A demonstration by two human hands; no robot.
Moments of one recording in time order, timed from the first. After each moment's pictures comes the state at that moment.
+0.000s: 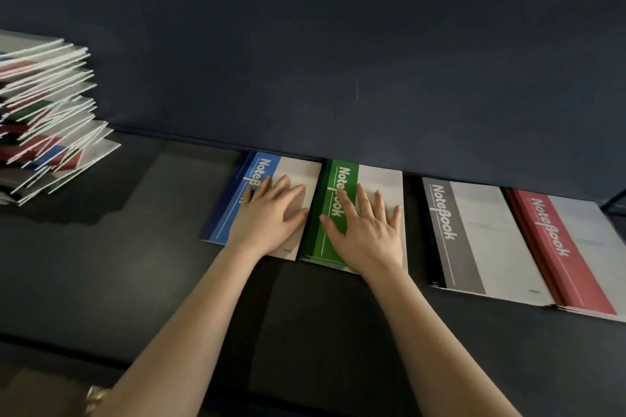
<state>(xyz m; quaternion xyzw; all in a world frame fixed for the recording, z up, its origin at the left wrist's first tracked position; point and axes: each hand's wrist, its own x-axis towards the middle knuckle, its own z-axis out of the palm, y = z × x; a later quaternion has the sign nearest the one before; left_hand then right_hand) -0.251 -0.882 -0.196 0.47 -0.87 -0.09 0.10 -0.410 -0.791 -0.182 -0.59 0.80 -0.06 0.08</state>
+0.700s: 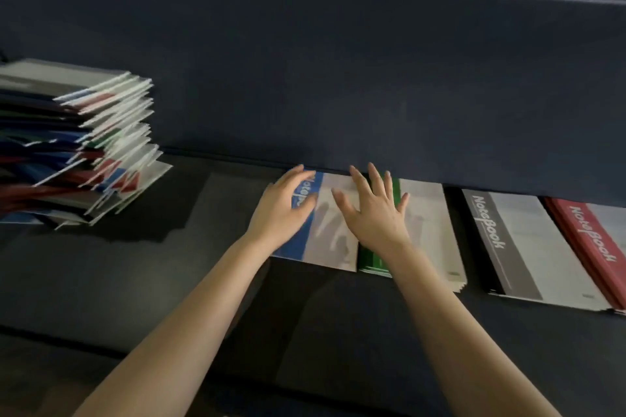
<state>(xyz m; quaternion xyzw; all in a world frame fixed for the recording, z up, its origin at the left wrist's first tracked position) -0.191 -0.903 -0.151 0.43 -0.80 -0.28 0.30 -0.346 -0.837 -0.144 -0.57 0.79 -0.19 0.11</state>
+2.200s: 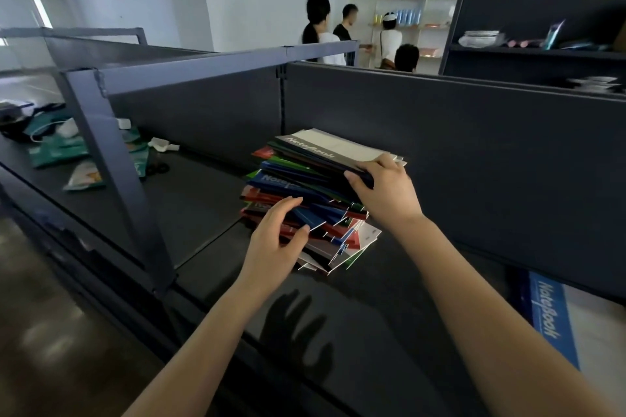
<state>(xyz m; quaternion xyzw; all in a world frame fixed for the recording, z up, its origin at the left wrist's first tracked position) 0.165 -0.944 -0.096 0.52 -0.66 -0.24 0.48 -0.026 -1.024 -0.051 -0.73 0.59 -0.36 0.00</state>
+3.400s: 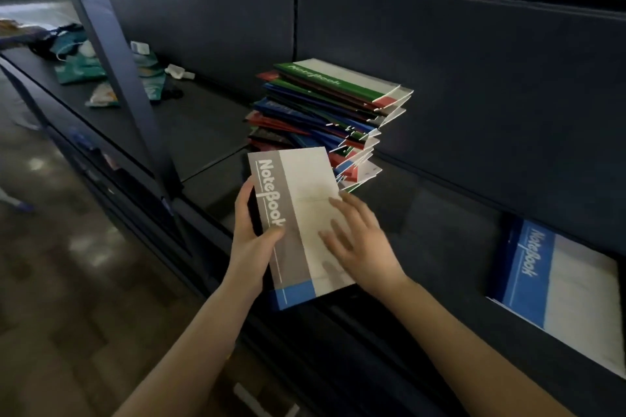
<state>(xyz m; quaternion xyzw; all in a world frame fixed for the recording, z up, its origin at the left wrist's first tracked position) 0.133 -0.853 -0.158 0.52 -0.39 -0.42 0.64 -0.038 -0.890 -0.164 -0.80 0.47 -0.32 0.21</state>
